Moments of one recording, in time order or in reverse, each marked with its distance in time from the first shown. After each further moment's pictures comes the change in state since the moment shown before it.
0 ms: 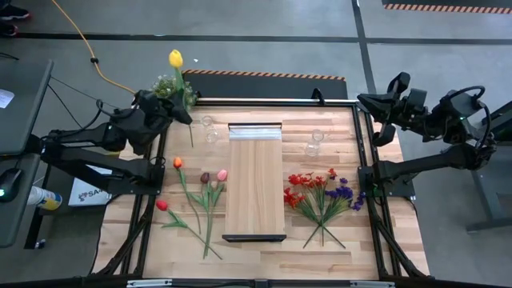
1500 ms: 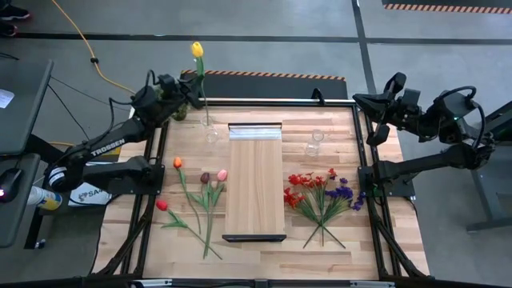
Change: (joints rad) left arm 0.724 0.119 -0.336 0.624 1.025 0.060; right arm 0.000 0.026 0.000 0.000 0.026 0.003
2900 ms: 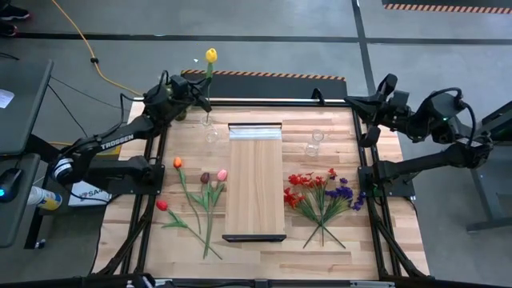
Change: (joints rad) left arm 0.000 0.124 -0.010 0.069 0.002 0.158; right arm 0.000 0.040 0.000 0.001 -0.001 0.004
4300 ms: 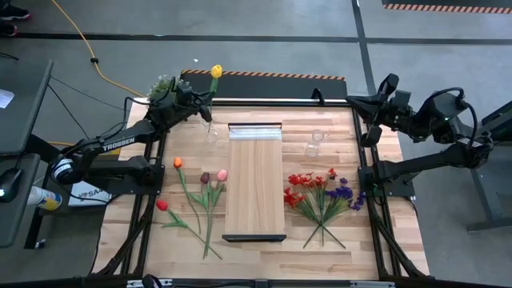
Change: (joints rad) left arm 0.000 -0.006 -0.087 -0.075 0.080 -0.116; right arm 0.000 0.000 0.000 0.000 0.000 -0.002
